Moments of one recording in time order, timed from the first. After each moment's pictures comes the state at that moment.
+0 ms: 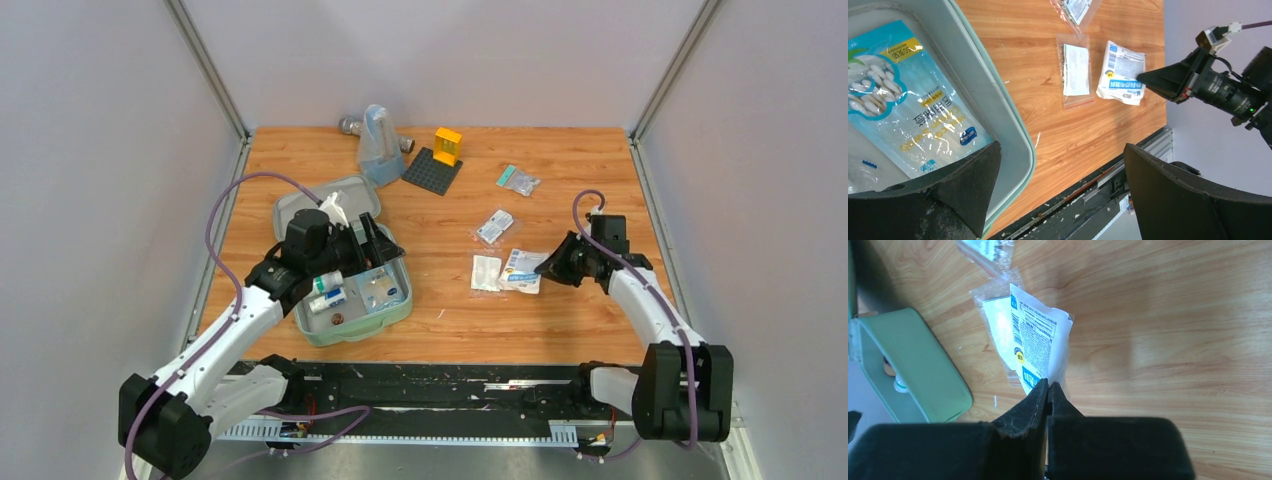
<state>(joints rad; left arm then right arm) -0.46 0.96 0.74 -0.30 0.31 -0.77 -0.02 1.20 0.67 -0.43 -0.37 0.59</state>
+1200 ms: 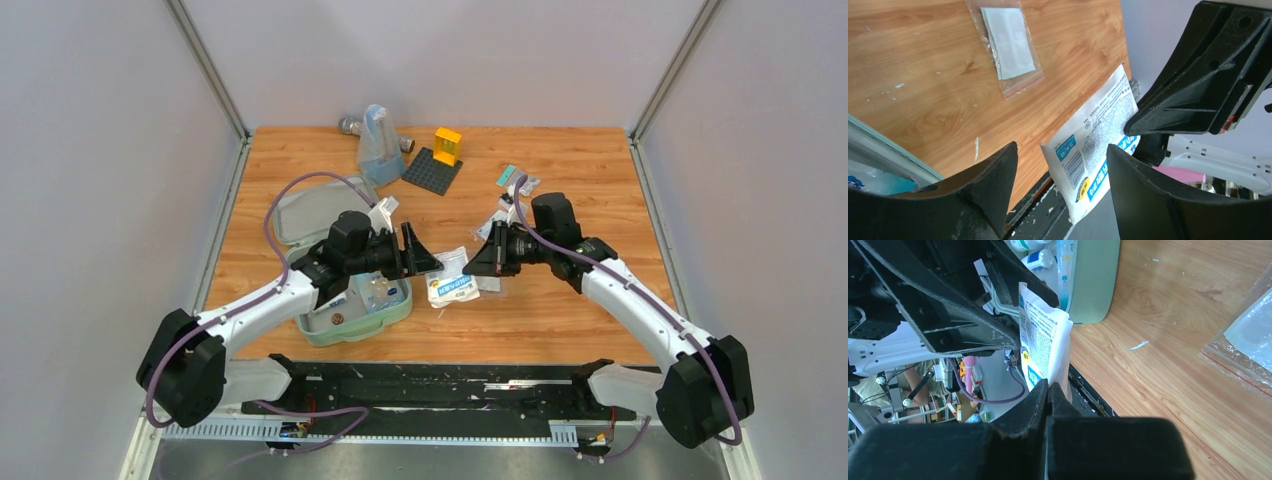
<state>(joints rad) -0.62 1.22 0.70 0.08 0.45 -0.86 0.44 1.18 0.85 -0.34 -0.71 0.64</state>
